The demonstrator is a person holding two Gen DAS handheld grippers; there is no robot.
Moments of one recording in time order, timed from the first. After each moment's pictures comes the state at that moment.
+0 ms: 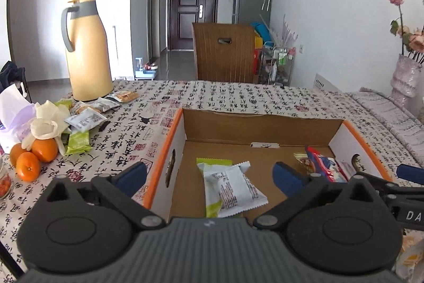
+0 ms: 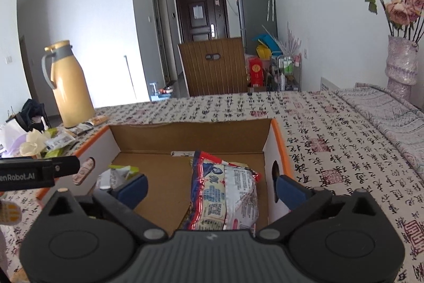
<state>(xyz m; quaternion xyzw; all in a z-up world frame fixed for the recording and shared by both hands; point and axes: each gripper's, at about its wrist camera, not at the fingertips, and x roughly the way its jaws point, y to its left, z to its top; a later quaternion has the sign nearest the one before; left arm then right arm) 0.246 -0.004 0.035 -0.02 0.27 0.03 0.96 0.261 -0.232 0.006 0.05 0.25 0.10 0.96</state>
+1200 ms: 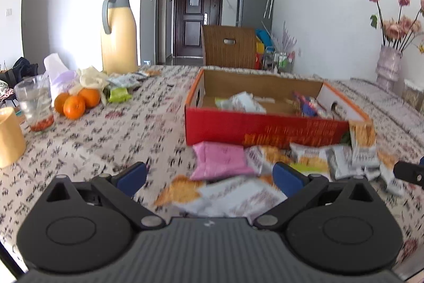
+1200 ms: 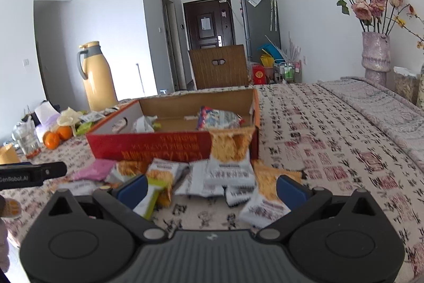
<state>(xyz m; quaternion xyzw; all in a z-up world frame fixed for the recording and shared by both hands) 0.077 0.009 -0.013 -0.02 0.25 0.04 0.97 0.086 -0.267 -0.031 0.04 0.23 0.10 0.97</state>
